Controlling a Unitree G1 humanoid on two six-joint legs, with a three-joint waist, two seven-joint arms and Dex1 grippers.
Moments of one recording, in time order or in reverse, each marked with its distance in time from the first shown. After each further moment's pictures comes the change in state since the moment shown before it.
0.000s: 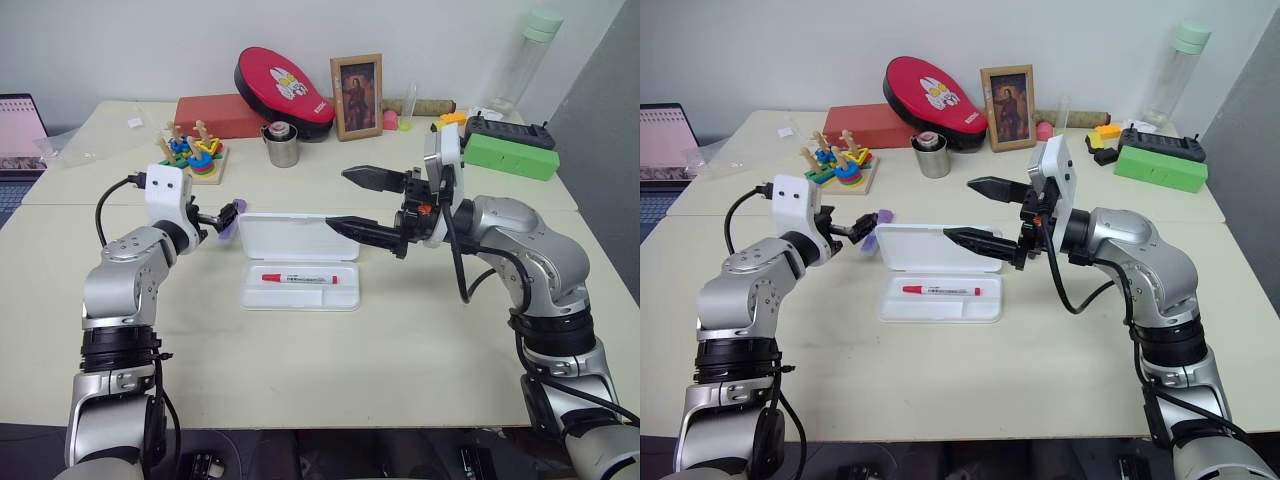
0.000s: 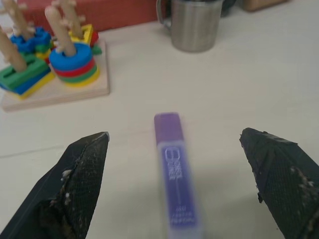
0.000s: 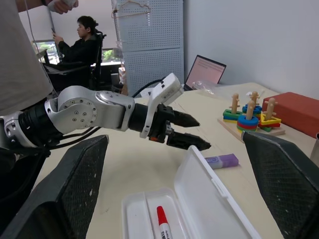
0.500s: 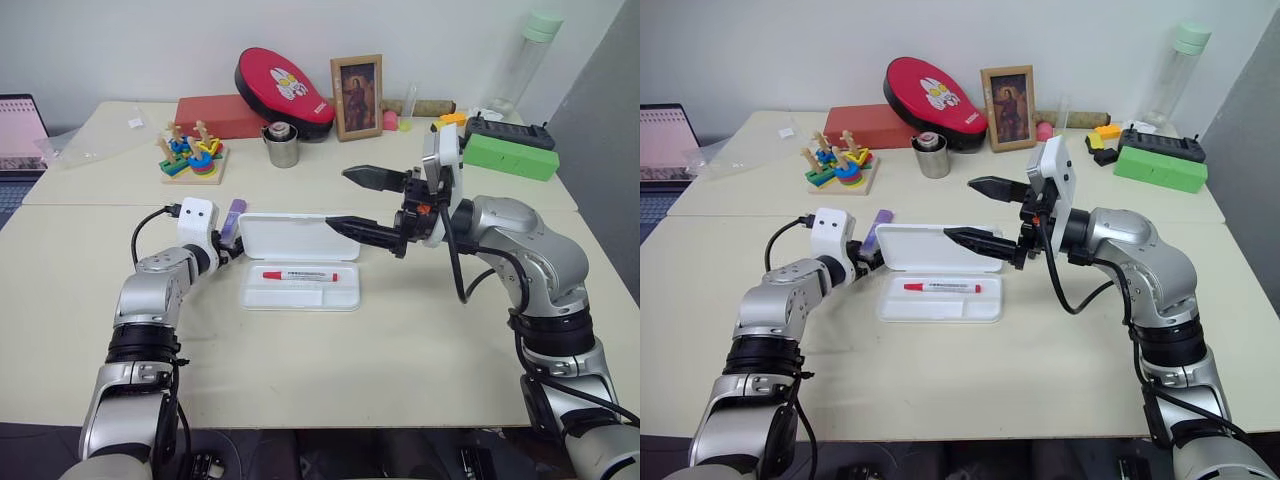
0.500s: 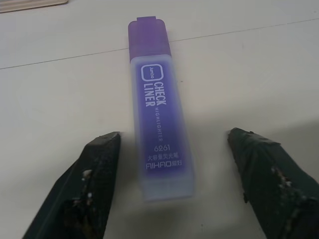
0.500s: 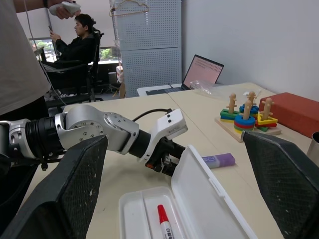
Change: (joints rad) left arm -0.038 -0.041 -0.075 0.217 0.055 -0.053 -0.021; right arm 0.000 0.001 0.002 0.001 -0.004 -0.005 -0.004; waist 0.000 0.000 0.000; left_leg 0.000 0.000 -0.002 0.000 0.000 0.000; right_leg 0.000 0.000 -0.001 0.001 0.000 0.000
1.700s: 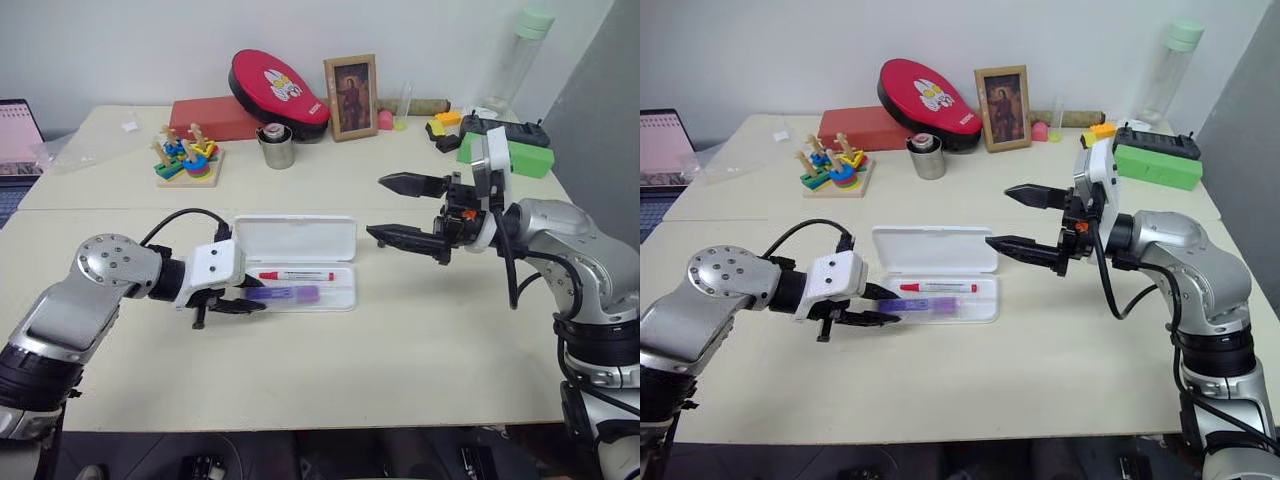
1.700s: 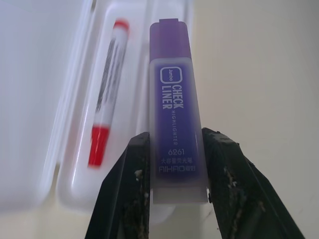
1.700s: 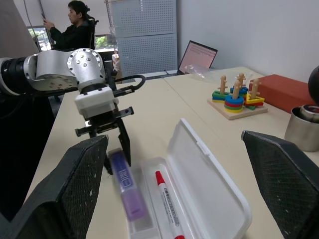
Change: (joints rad) left arm 0.181 0.540 -0.303 -0.448 0.001 -0.357 -0.885; right arm 0.095 -0.168 -0.087 -0.054 0.087 0.042 0.082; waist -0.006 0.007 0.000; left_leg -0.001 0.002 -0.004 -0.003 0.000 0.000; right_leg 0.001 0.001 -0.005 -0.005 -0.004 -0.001
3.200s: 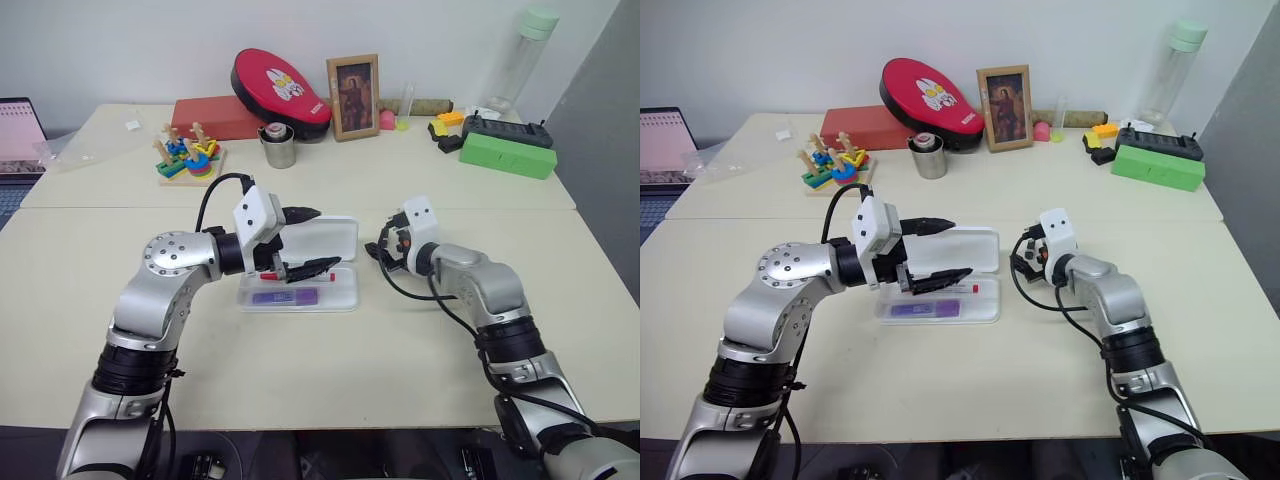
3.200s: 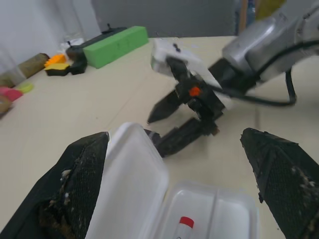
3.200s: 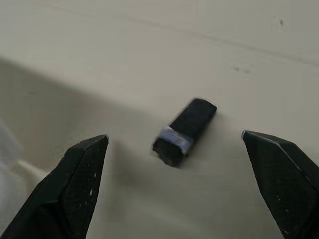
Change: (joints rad) left arm -0.073 -0.497 0.153 -0.141 -0.160 0.177 0.341; right arm -0.022 0.332 0.147 0.445 -0.492 0.136 -0.693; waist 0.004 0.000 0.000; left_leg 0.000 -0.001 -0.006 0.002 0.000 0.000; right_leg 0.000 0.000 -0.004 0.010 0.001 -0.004
